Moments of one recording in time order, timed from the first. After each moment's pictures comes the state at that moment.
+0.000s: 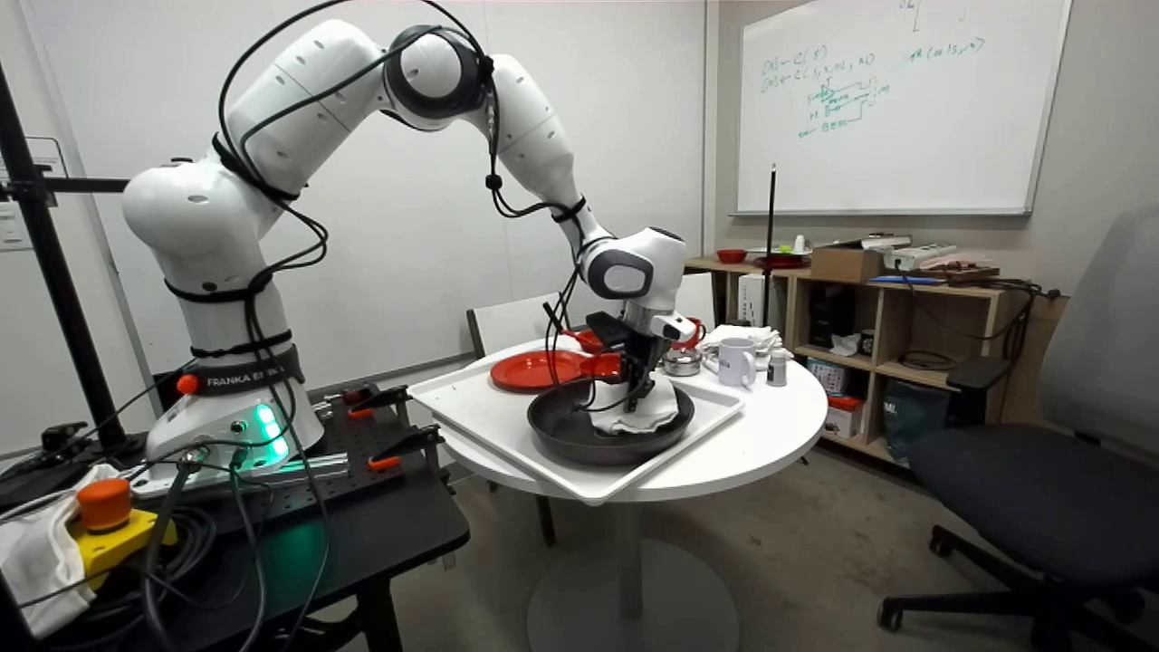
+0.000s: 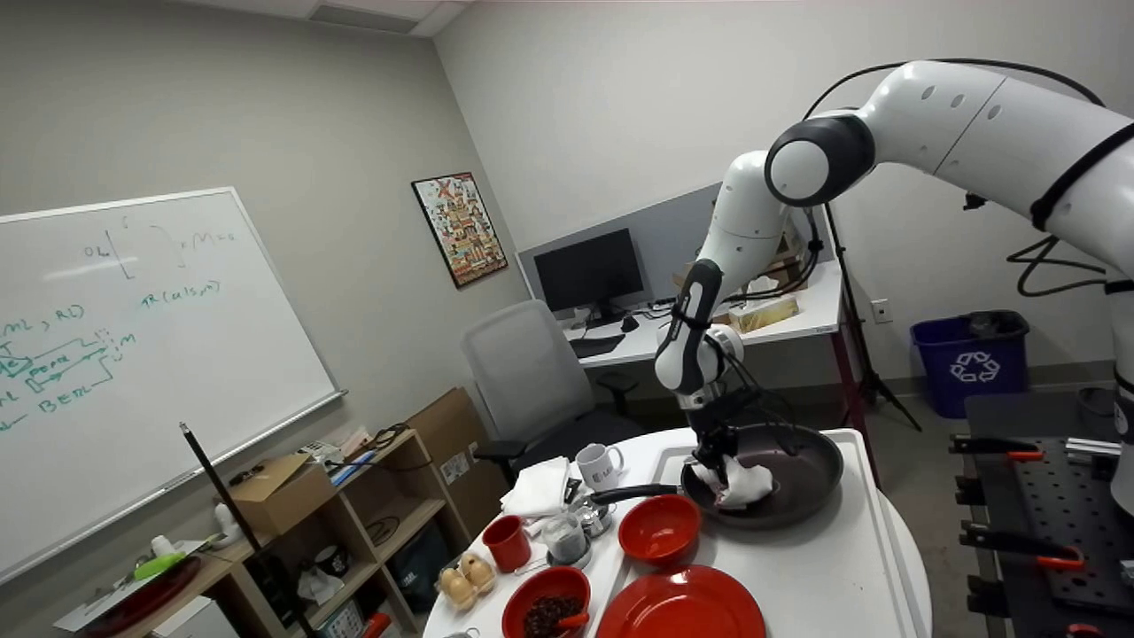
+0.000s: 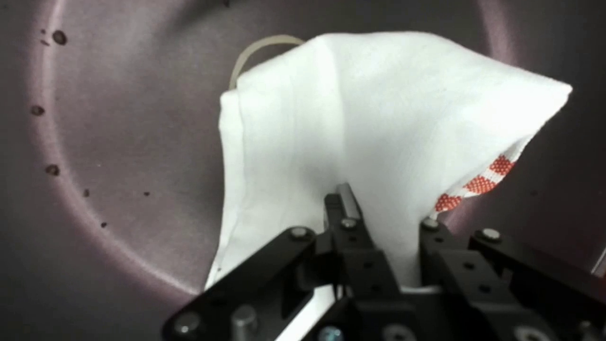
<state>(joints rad) -0.21 0.83 0.00 -1.75 0.21 2.41 -0.09</state>
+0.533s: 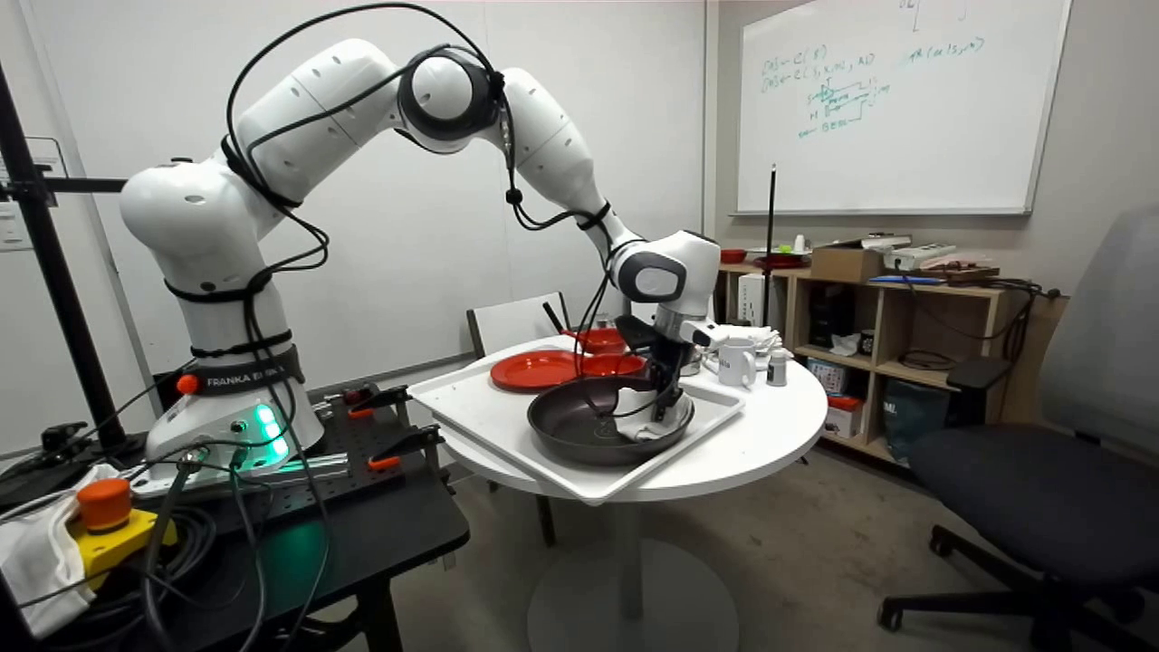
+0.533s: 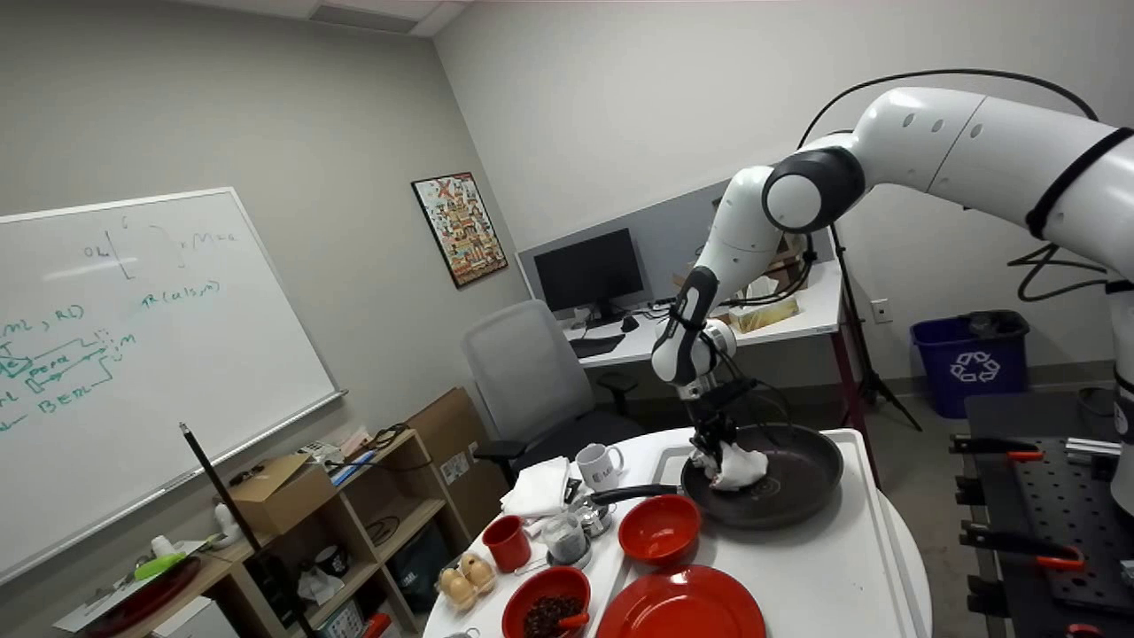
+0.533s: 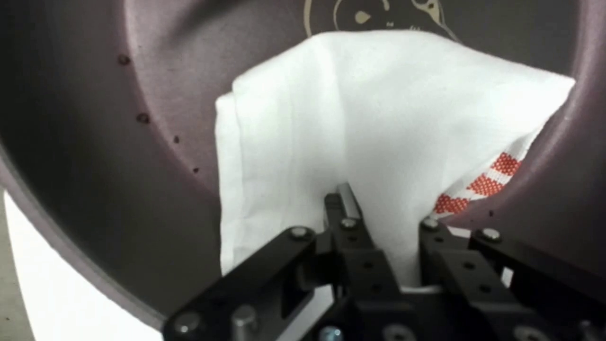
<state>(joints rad) -0.24 0.93 -0.07 -1.56 0.21 2.30 -0.01</state>
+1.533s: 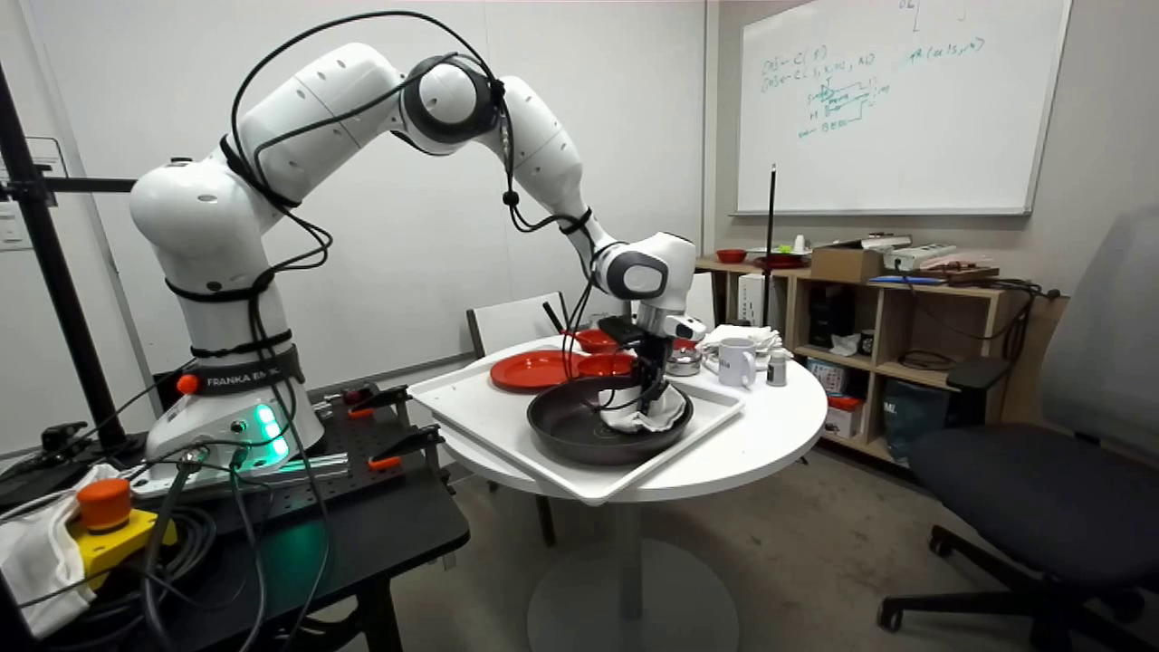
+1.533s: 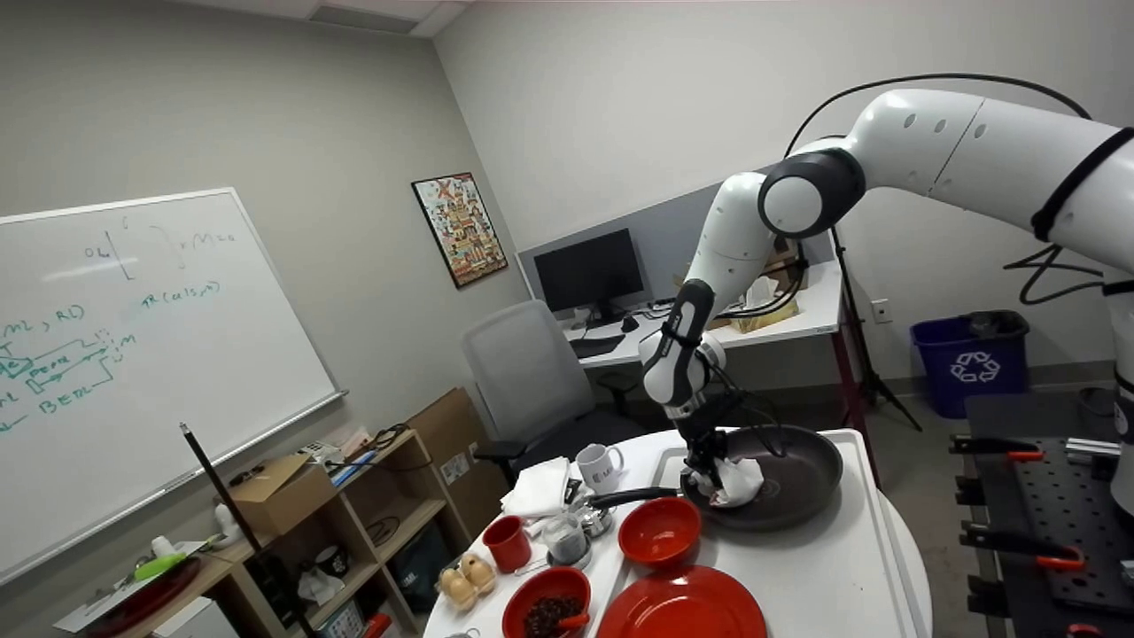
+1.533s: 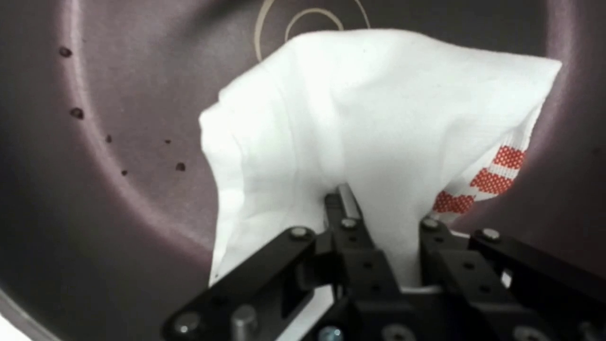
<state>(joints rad) -0.14 0.93 -0.06 -1.58 0.11 2.32 -0.01</state>
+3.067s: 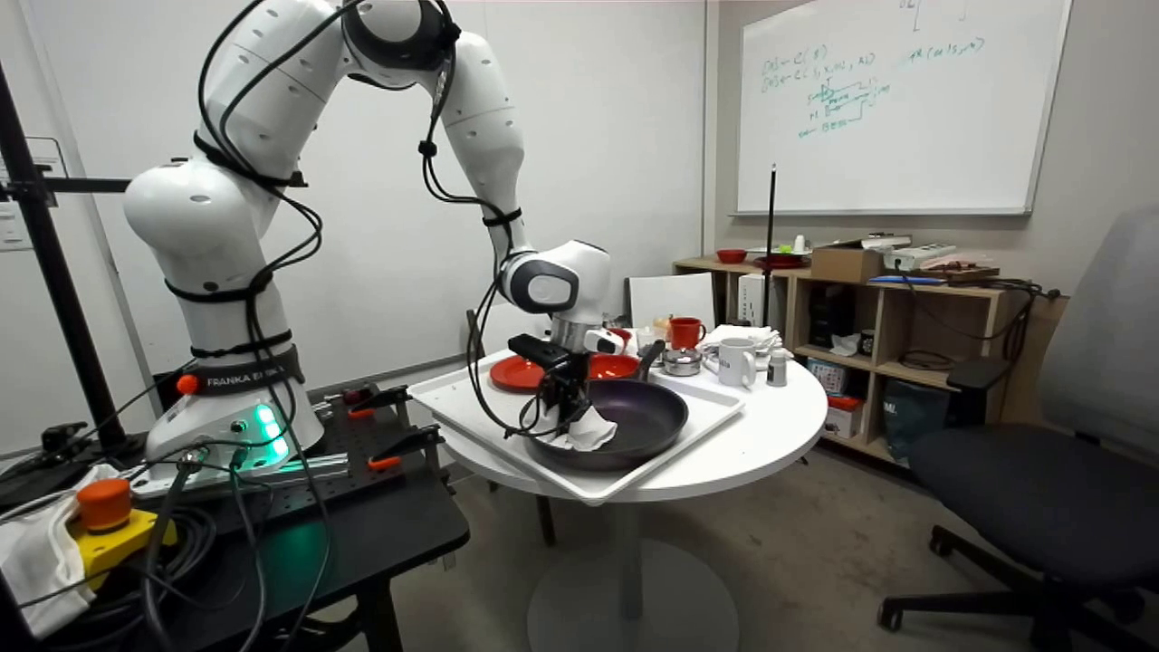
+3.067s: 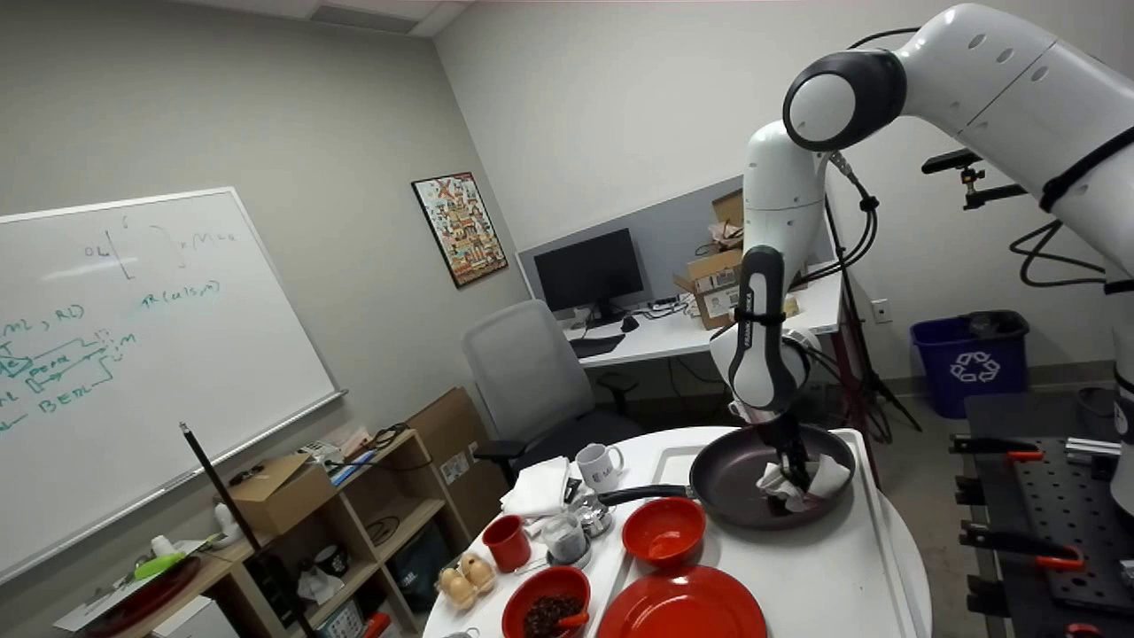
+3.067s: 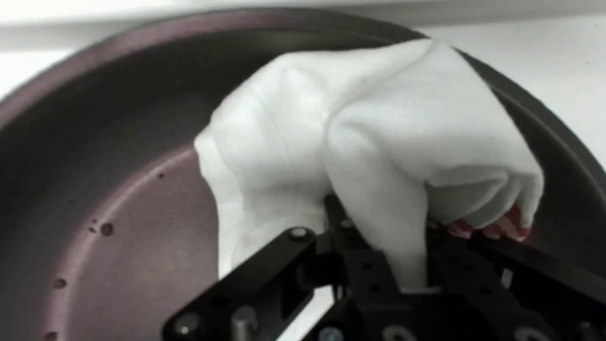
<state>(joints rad) -0.20 0.60 -0.01 -2.29 0.01 2.68 -0.32</state>
